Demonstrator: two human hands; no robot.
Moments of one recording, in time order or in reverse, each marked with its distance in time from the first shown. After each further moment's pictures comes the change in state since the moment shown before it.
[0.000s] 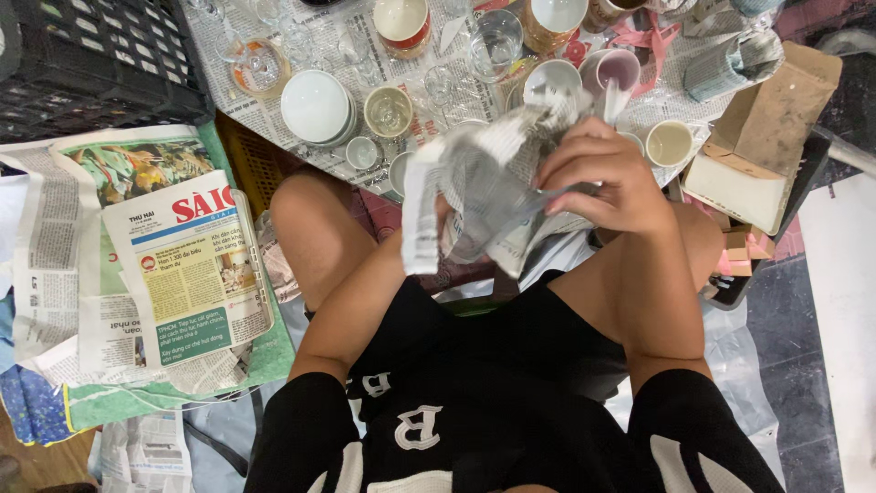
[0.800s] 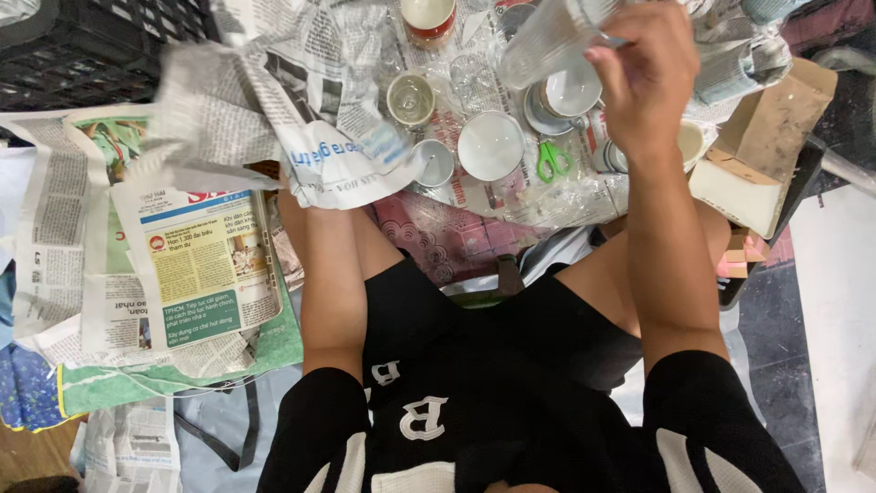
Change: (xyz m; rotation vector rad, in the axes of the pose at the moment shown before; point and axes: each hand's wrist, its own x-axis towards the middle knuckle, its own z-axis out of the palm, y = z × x) left_hand -0.049 0.163 0.049 0.560 0.468 0.690; right_hand 0.054 0.017 0.008 -0.385 0.468 0.018
